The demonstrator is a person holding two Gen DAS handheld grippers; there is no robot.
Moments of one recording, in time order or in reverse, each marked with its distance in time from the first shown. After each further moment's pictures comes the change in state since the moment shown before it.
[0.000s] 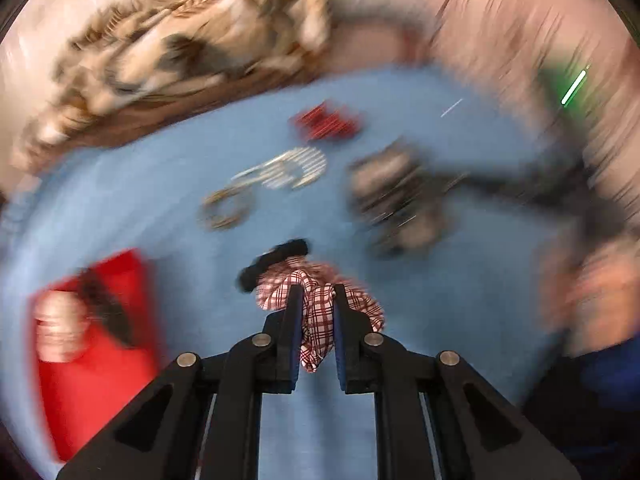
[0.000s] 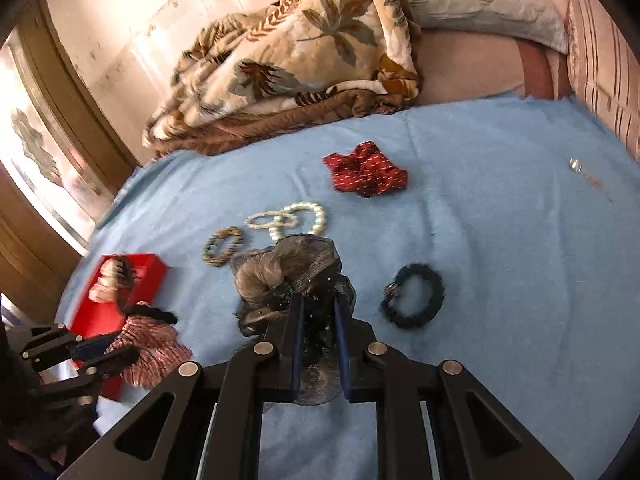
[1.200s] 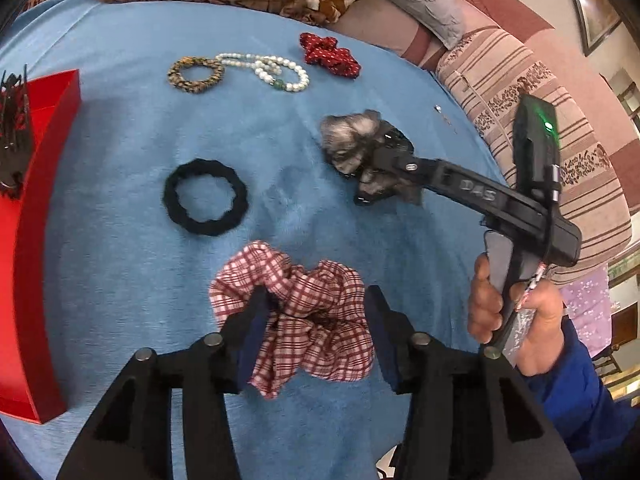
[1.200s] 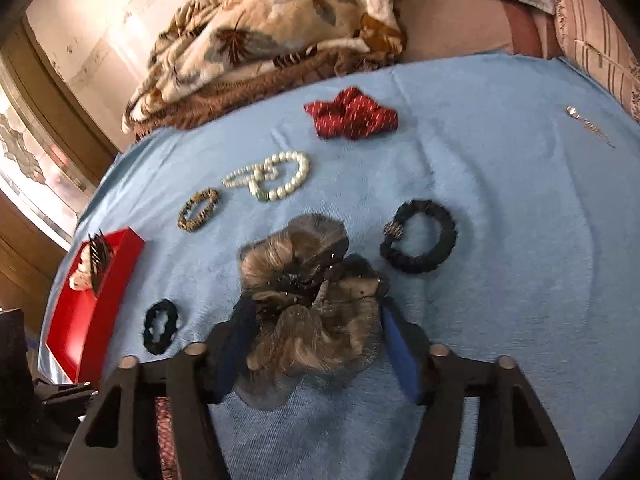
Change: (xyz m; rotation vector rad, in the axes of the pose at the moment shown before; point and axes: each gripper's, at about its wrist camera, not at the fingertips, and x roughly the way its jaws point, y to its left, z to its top) left arm 0.058 0.028 -0.070 -0.300 0.136 -0.226; right arm 0.047 -0.008 -0.030 0.002 0.095 -0.105
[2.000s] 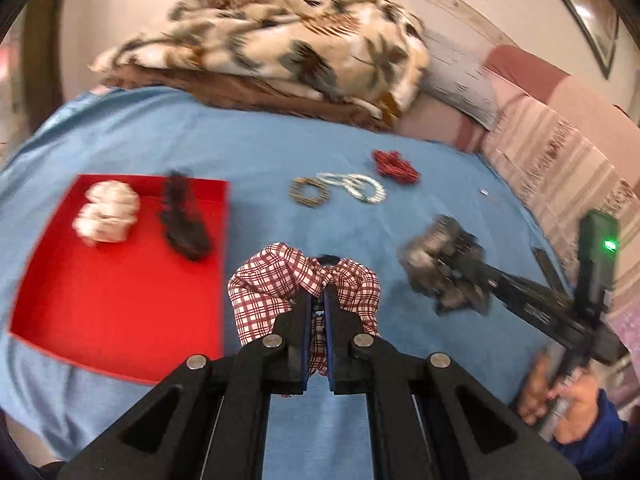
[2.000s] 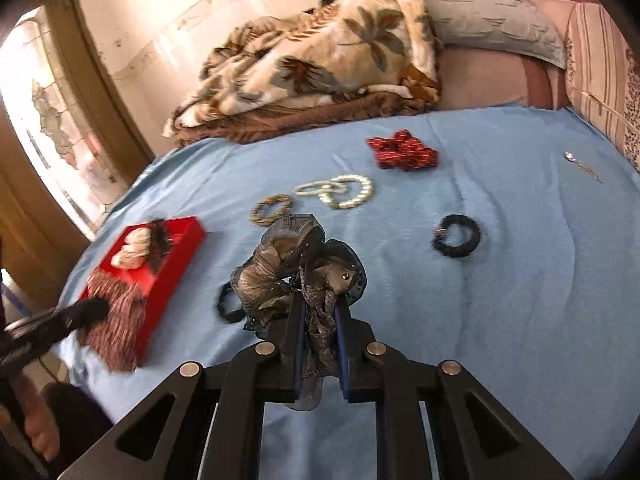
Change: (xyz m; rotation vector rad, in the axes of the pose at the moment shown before) left arm -0.131 0.016 -0.022 -0.019 -0.357 0.312; right arm -0.074 0.074 -0.044 -0.108 -0.143 0.063
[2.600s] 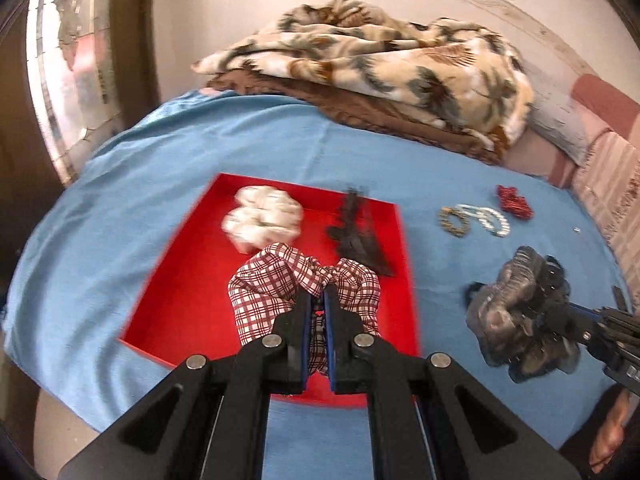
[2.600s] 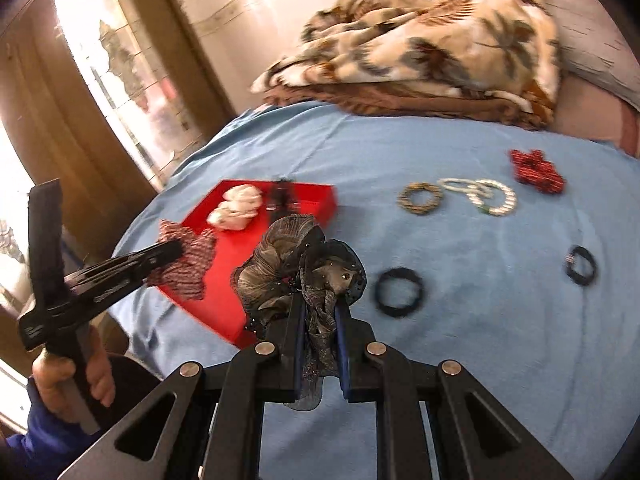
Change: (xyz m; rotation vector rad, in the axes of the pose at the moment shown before) left arm -0.021 0.113 0.004 -0.094 -0.063 0.304; right arm 0.031 0.132 0.009 -0.193 0.122 0.193
